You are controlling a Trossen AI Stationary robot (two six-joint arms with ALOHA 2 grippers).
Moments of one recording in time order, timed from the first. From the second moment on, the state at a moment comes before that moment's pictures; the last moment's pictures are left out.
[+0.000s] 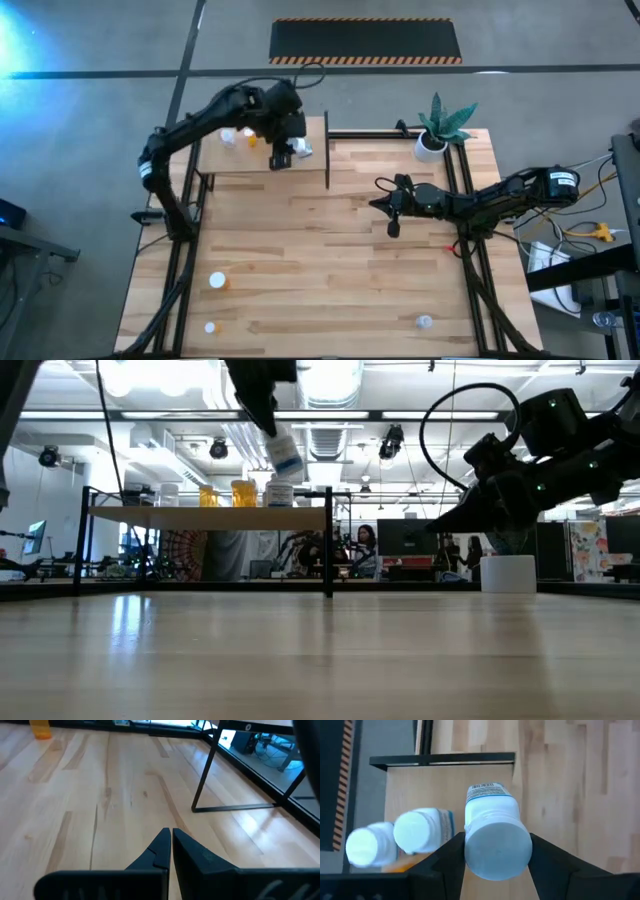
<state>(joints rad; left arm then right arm) 0.44 1.72 2.00 -1.34 0.01 0.41 -0.16 1.32 0.16 0.85 0.04 -0.13</state>
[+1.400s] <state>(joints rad) 0.45 1.84 1.99 -1.39 -0.09 0.48 -0.16 1.32 0.16 0.82 0.04 -0.13</state>
